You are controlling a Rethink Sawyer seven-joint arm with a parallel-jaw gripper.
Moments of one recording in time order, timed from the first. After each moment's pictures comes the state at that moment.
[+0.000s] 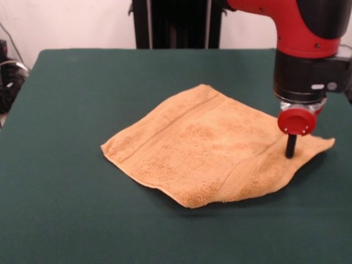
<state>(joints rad) 0.32 -0.23 -0.37 1.45 1.06 0.43 2.91</state>
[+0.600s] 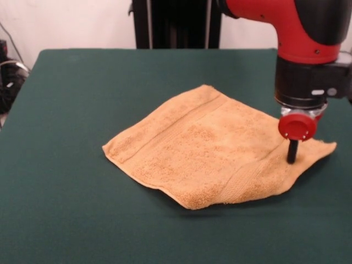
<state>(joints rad) 0.29 -0.24 -0.31 1.47 1.06 0.37 2.91</state>
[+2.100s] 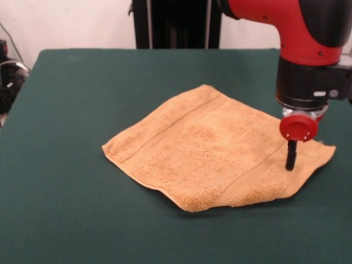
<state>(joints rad) 0.32 -0.22 -0.35 1.44 1.03 0.39 2.94</state>
